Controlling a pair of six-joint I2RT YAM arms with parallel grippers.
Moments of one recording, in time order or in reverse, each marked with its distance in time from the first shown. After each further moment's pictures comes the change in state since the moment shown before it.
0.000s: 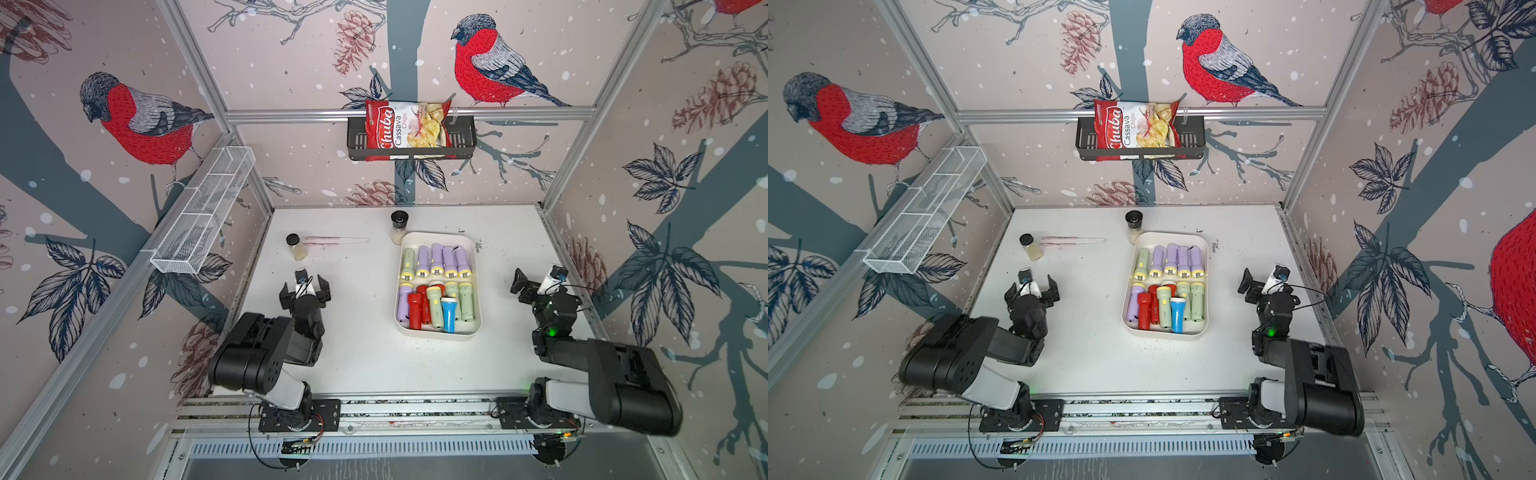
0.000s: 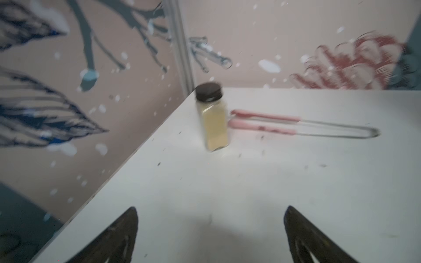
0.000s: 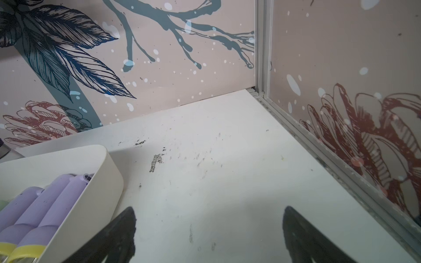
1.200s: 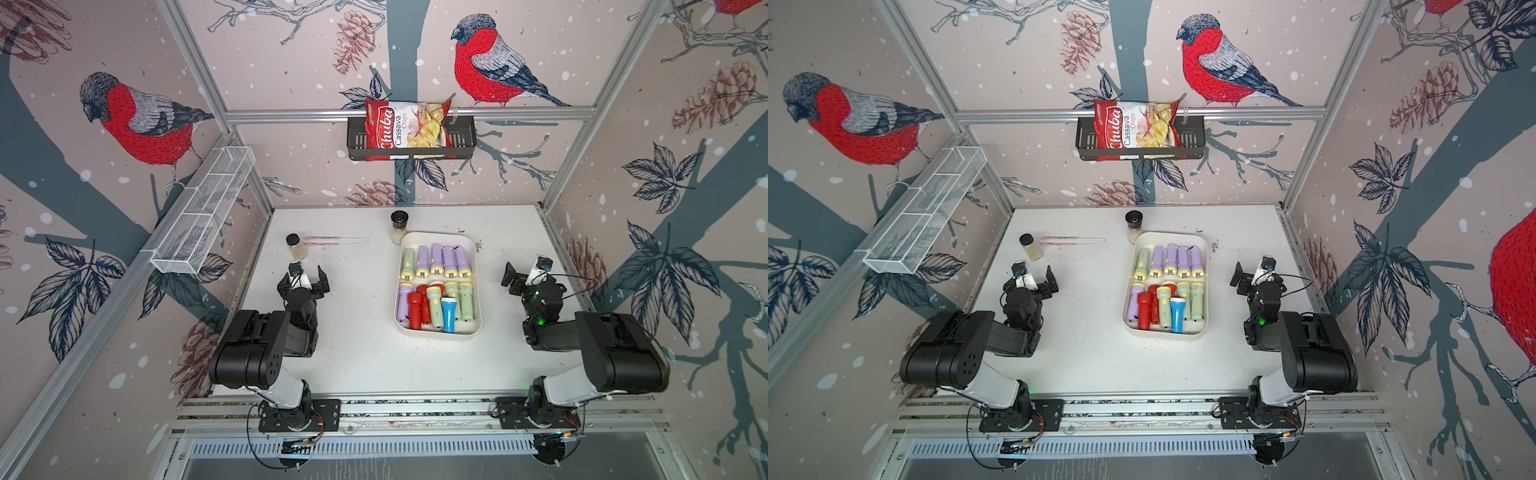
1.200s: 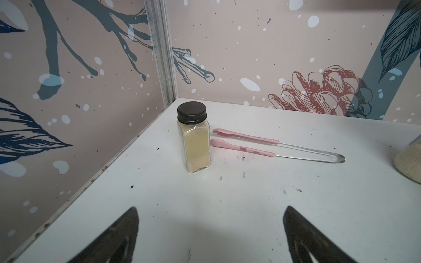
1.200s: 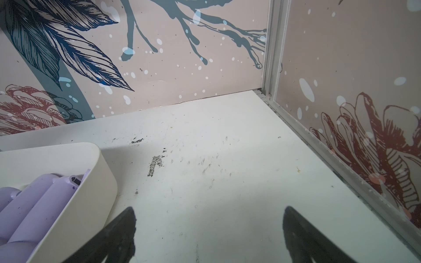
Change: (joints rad) left arm 0.065 -0.010 0.088 -0.016 0.196 -0.057; right arm 0.091 0.140 0.085 0.045 0.120 -0.051
